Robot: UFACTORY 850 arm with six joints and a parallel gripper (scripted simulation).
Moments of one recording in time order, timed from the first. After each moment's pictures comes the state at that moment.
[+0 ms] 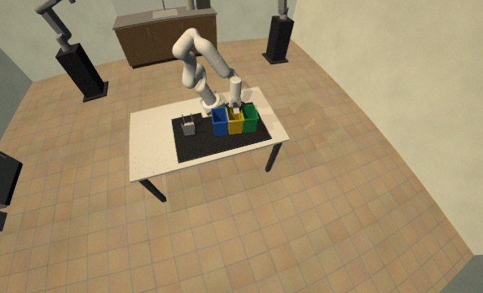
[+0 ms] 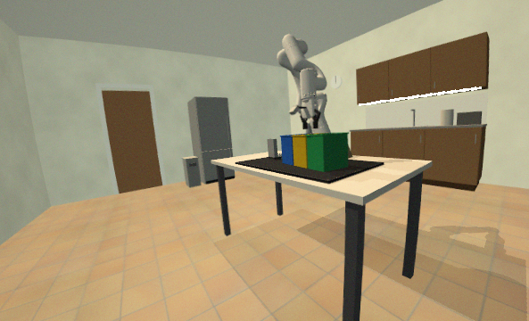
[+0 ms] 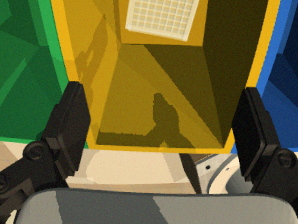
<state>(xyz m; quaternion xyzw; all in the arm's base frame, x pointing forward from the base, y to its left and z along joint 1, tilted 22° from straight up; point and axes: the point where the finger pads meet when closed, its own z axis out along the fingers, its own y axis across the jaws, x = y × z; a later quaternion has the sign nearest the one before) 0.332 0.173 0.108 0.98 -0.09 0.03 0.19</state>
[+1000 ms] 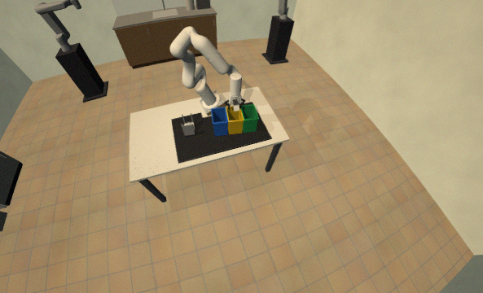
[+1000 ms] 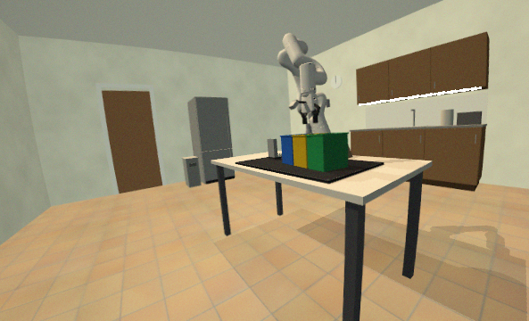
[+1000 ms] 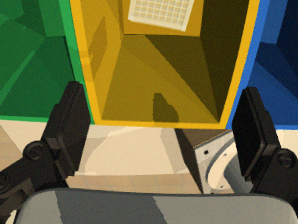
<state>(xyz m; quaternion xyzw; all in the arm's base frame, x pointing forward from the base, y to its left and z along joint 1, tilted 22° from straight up) 0.331 0.184 0.136 0.98 -0.09 0.03 0.19</state>
